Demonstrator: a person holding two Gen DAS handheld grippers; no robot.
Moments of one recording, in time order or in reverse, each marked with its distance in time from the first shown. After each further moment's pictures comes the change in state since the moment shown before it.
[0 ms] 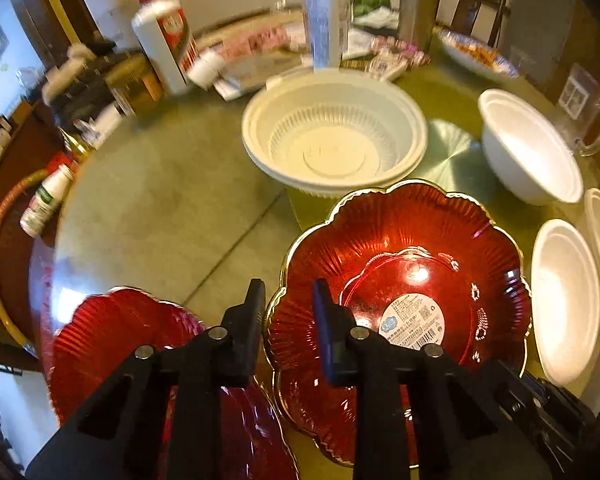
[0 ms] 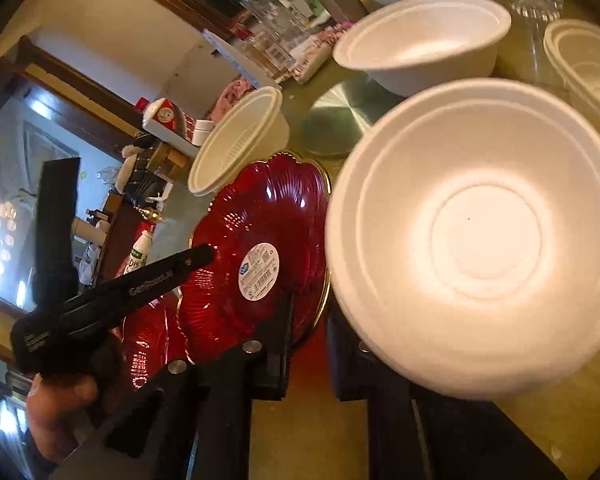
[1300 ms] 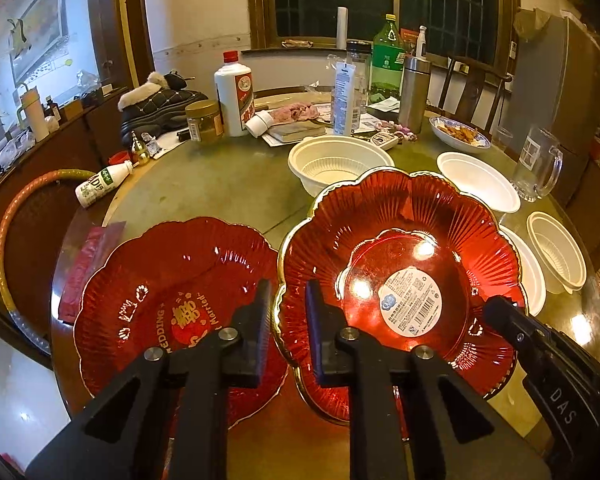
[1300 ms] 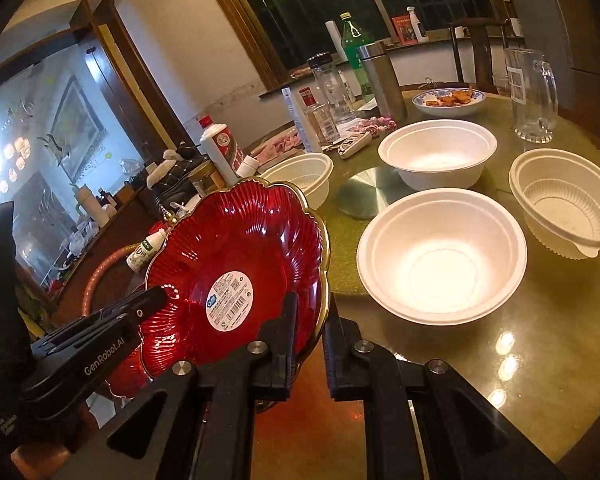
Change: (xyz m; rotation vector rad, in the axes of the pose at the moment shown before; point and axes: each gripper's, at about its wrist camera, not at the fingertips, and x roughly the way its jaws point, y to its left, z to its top) left arm -0.084 0.020 -0.096 -0.171 -0.282 -0.006; right arm -0.076 0.034 -0.049 -0.273 -0.243 -0.051
